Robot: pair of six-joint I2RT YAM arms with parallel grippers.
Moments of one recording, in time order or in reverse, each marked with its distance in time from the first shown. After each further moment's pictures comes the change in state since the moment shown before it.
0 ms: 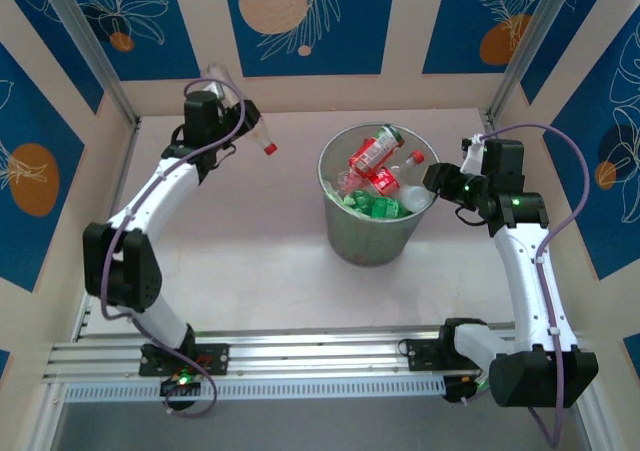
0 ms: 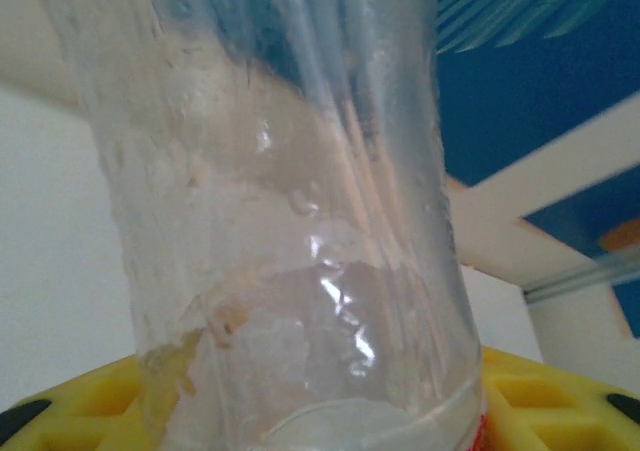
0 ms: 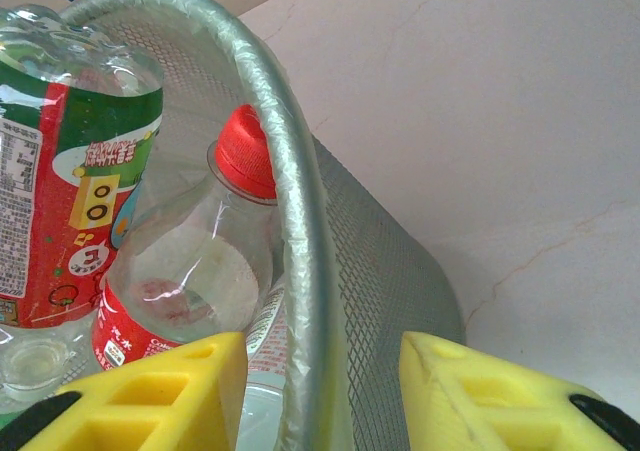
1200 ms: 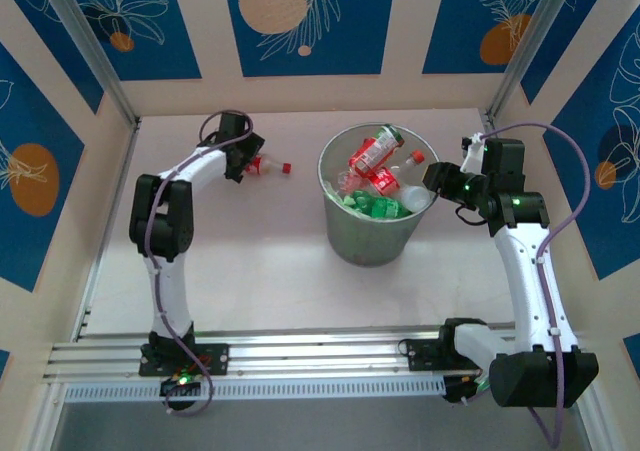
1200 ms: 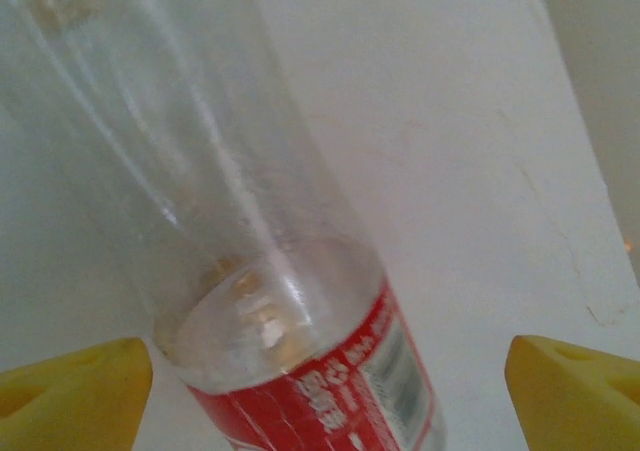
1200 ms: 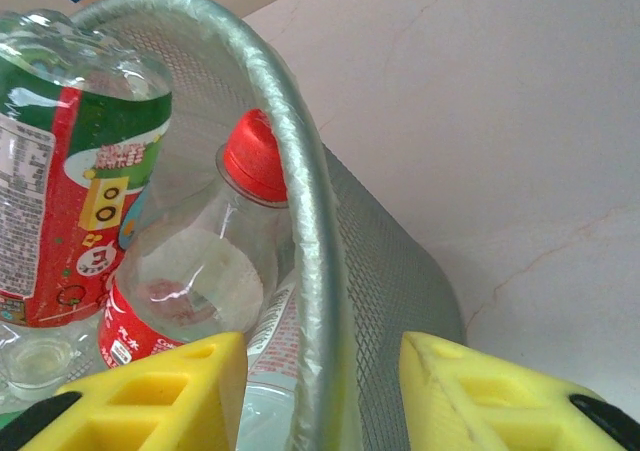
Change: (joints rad) left arm 0.035 0.485 0.148 -0.214 -0.160 -0.550; right arm 0.000 0.000 0.006 -0.003 0.000 -0.004
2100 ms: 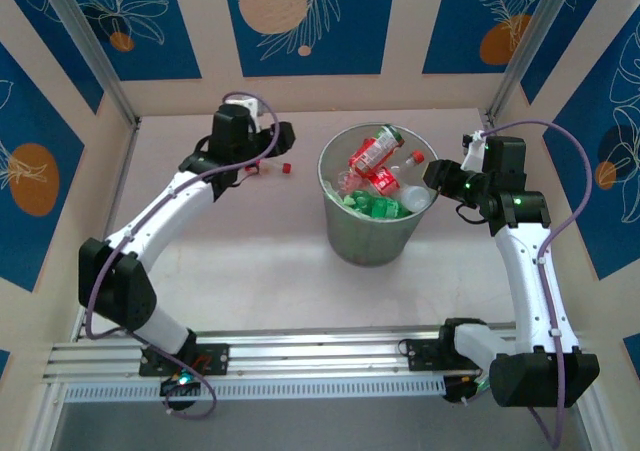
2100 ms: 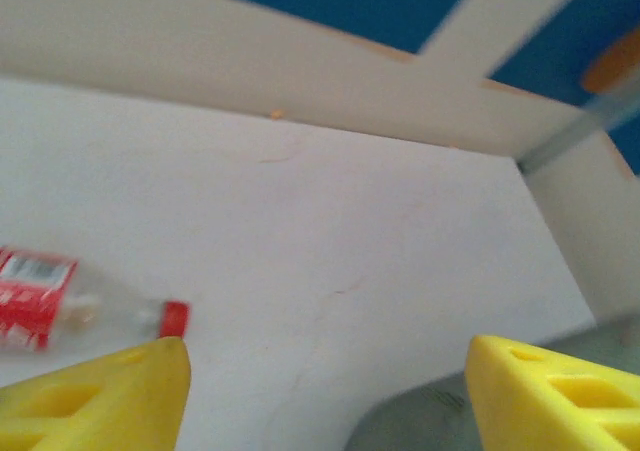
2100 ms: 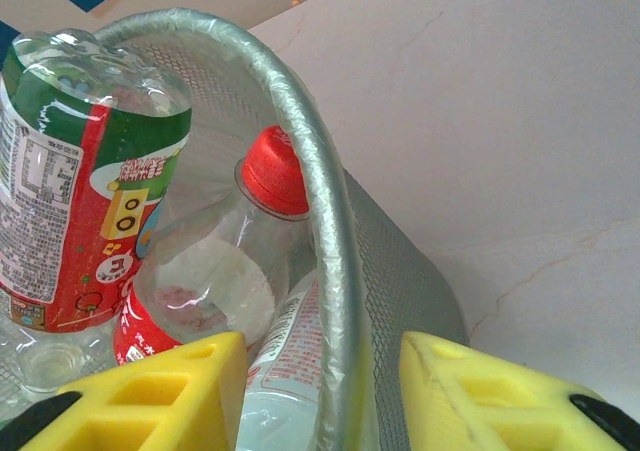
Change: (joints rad) left arm -0.186 -0.556 -0.237 0.104 0.085 0.641; right arm 0.004 0.001 0.019 0.004 0.002 0.000
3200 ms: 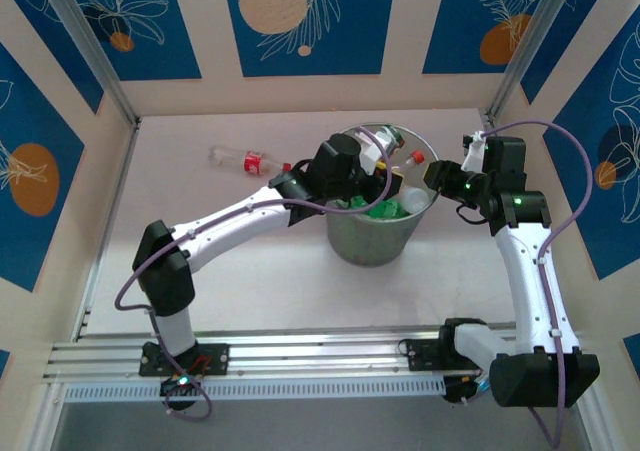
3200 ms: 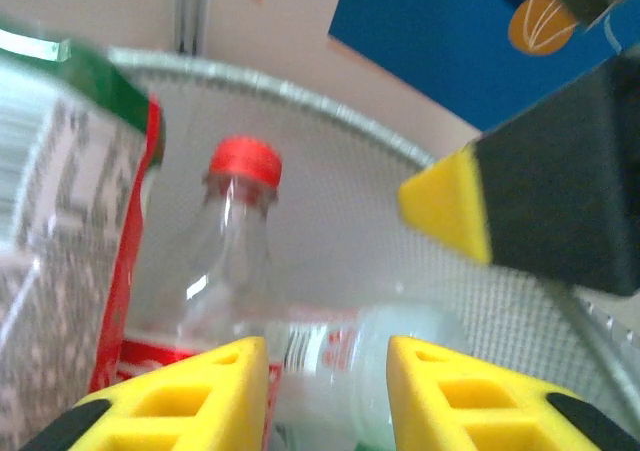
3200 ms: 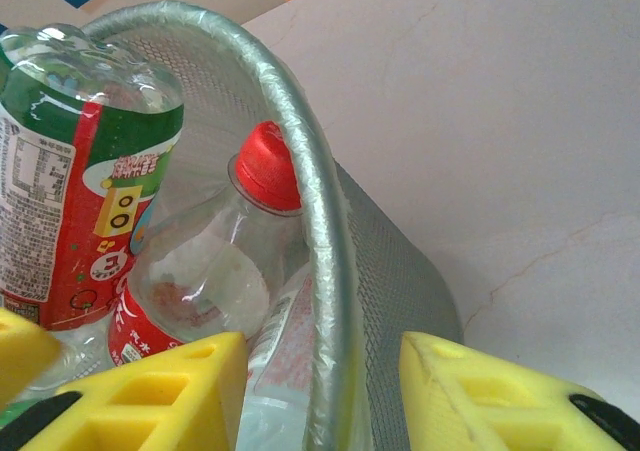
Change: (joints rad) left arm -0.544 0.234 0.271 0.053 0.105 0.268; right arm 0.002 0.000 0.006 -0.018 0.013 -0.001
